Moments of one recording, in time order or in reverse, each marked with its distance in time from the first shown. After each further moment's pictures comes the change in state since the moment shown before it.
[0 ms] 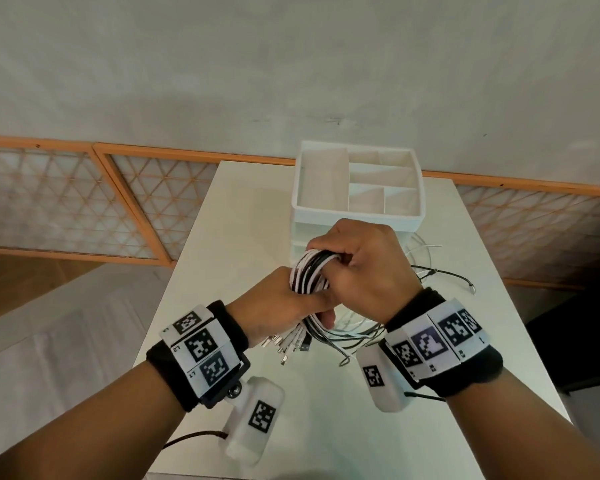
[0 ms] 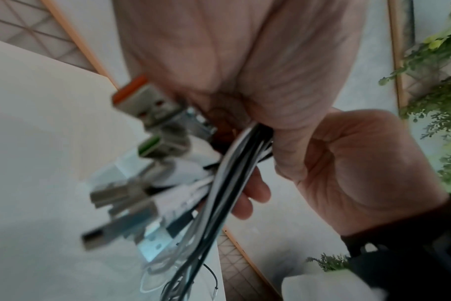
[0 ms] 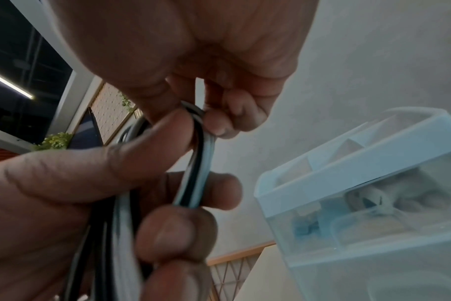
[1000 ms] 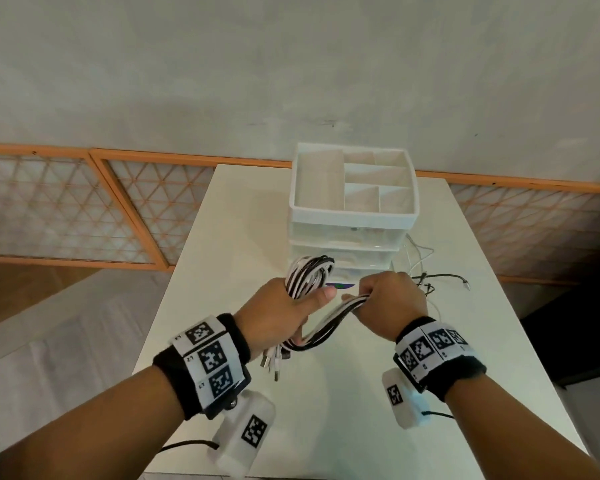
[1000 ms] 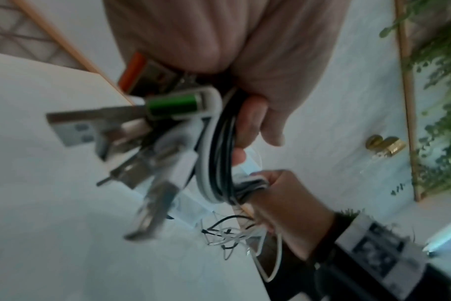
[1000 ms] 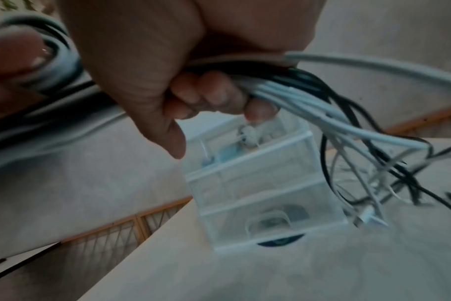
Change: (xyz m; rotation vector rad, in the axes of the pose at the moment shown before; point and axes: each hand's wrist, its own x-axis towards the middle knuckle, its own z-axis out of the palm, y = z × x) left_hand -0.006 -0.017 0.009 0.091 0.145 -0.075; right_hand -0.045 0.071 0.017 -0.442 -0.193 0.559
